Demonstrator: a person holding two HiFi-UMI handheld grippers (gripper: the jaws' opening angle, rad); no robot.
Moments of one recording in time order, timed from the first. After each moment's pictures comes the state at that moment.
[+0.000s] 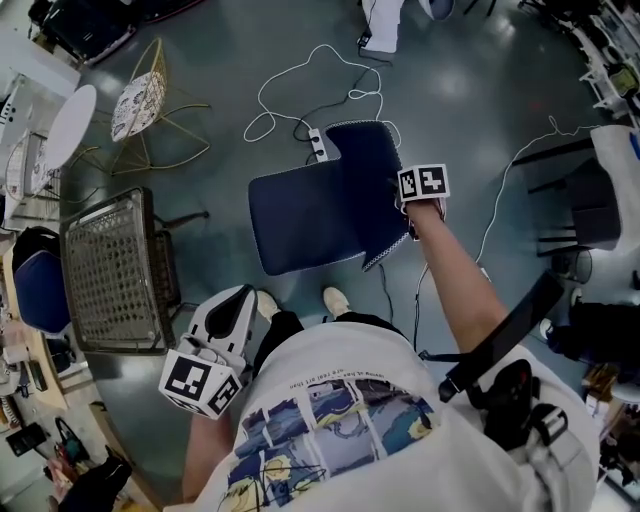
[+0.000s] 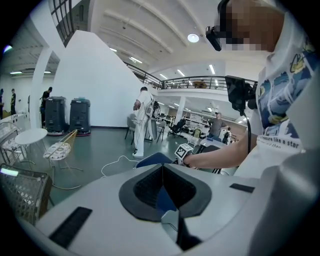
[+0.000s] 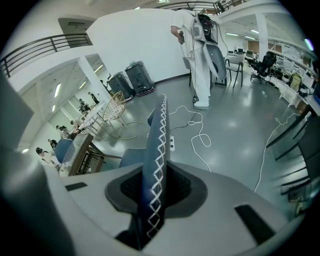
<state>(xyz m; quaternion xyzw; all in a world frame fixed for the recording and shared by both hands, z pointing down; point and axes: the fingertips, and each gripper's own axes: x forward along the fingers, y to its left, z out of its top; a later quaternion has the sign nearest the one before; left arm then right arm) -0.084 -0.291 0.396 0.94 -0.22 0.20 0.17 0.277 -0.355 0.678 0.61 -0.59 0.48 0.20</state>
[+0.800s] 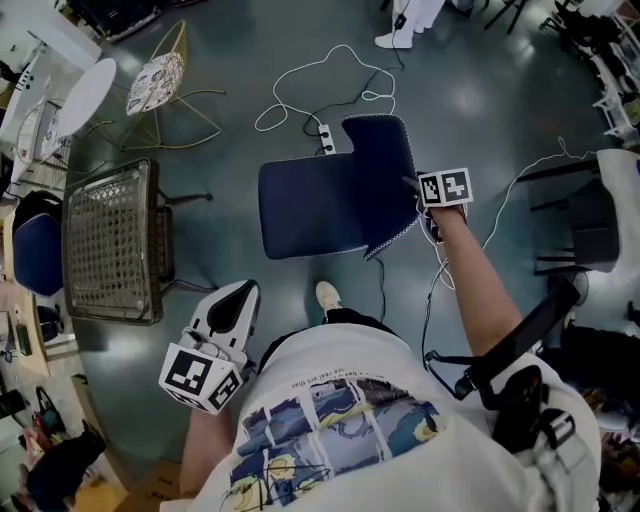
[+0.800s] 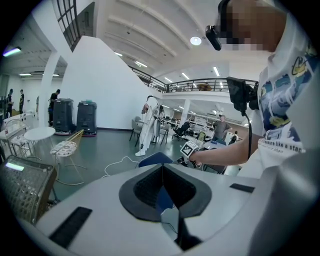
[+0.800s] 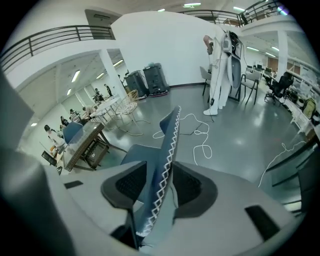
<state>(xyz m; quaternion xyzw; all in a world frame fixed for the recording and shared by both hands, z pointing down) -0.090 -0.232 0.395 0.93 -0.26 0.18 0.17 0.289 -0.316 0.644 0.58 -0.66 0.41 0.25</state>
